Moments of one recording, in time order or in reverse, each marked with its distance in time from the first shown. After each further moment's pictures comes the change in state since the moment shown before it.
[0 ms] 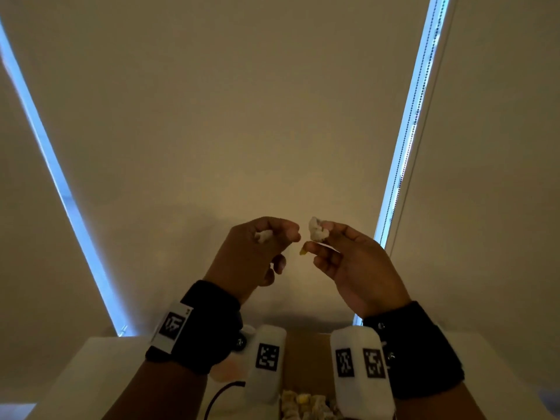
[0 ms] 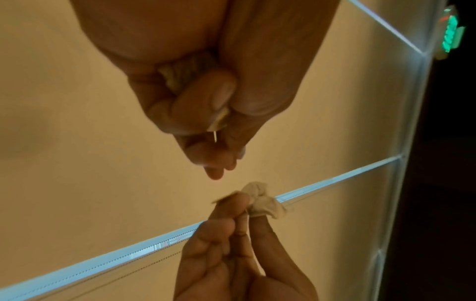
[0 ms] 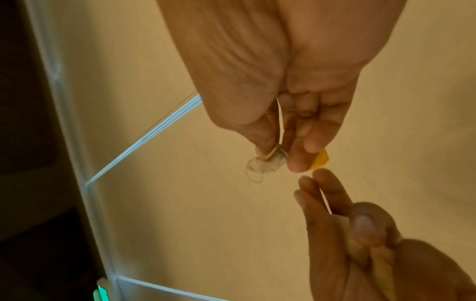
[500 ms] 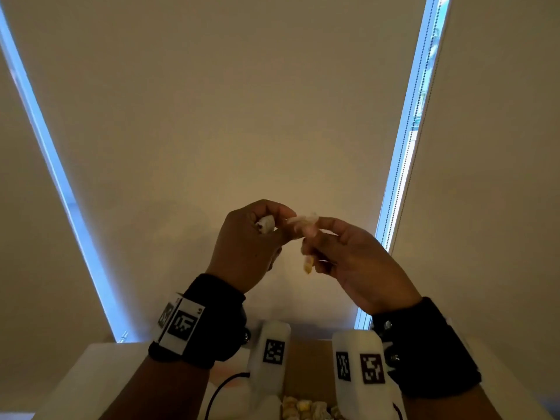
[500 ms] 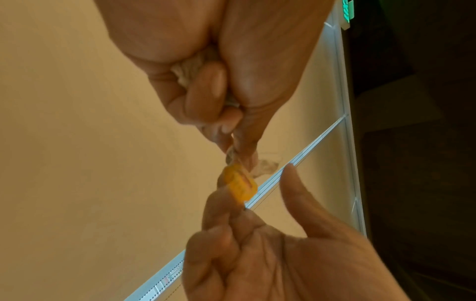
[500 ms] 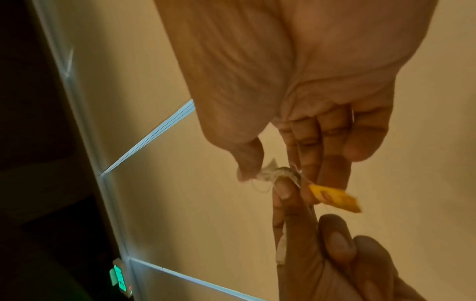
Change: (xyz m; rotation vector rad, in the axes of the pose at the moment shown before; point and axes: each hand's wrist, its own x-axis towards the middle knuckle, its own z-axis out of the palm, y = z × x) left_hand 0.003 0.023 0.002 0.114 0.109 0.251; right_hand -0.007 -0.021 0.005 -0.434 -0.209 -0.111
